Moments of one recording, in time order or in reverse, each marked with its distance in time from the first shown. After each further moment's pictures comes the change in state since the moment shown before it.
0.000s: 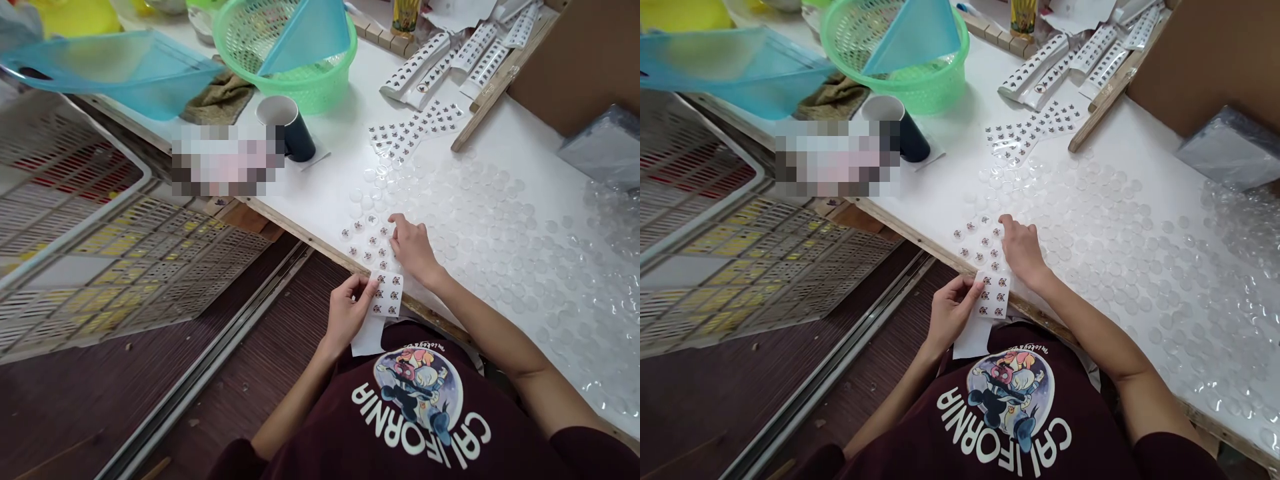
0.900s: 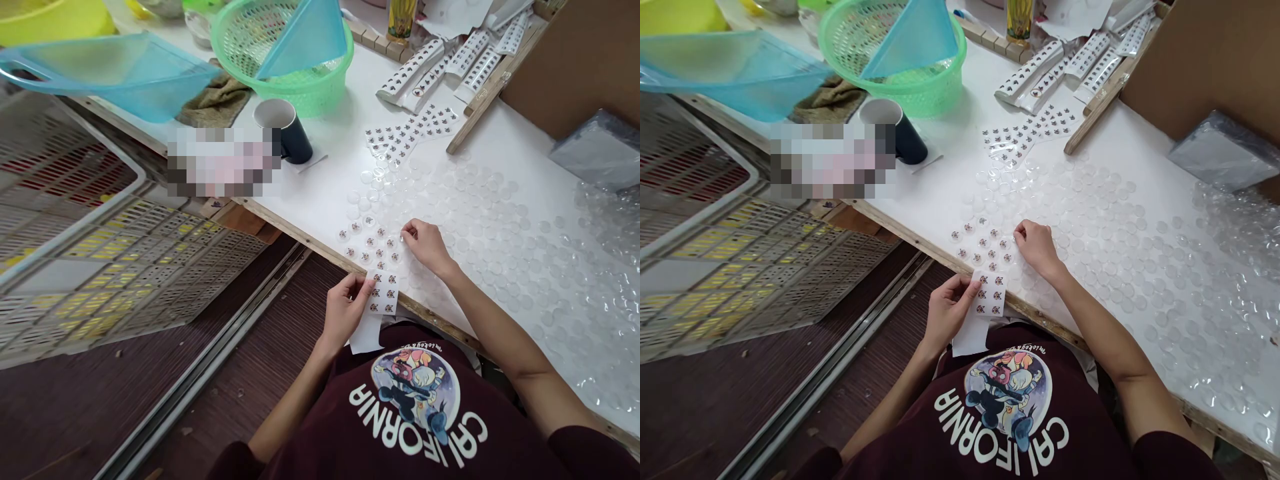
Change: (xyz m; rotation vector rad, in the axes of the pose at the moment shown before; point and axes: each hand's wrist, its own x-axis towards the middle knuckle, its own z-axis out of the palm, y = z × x) left_hand 0.004 -0.003 -0.002 -0.018 0.001 0.009; right_hand 0.006 0.030 -0.020 0.171 0.033 0.204
